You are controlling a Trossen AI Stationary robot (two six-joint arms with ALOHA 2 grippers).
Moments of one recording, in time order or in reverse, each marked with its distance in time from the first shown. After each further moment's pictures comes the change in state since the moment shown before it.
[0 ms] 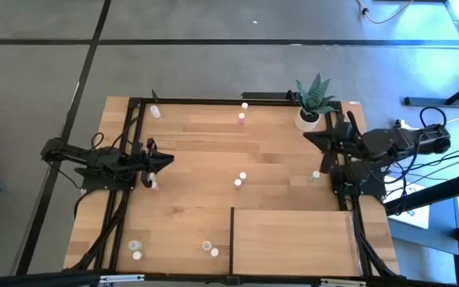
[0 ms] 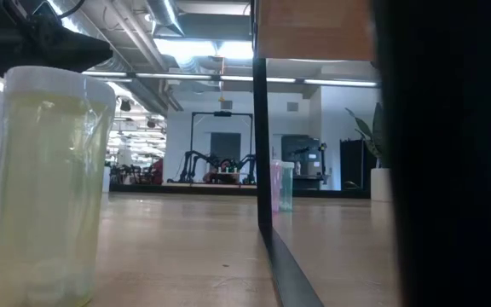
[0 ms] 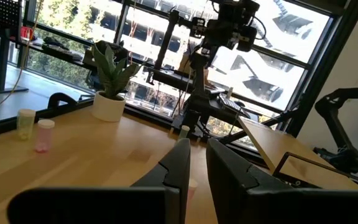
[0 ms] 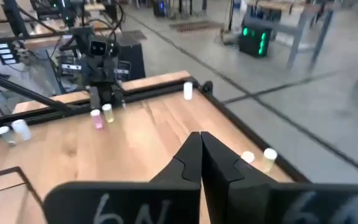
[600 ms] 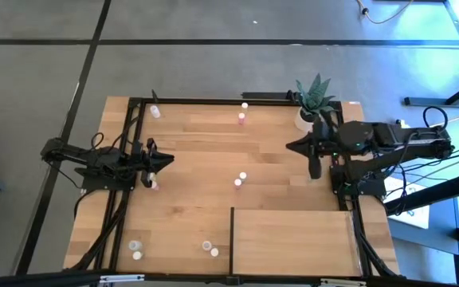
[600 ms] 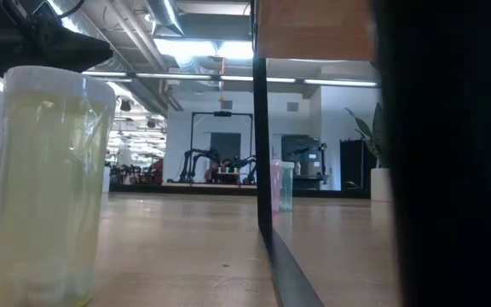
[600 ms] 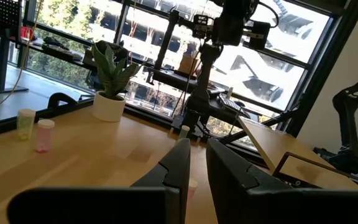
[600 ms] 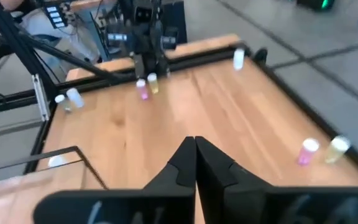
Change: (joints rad) left arm 0.000 0.000 0.000 0.000 0.000 0.000; right arm -0.155 0.242 0.158 -0.062 -0.407 0.052
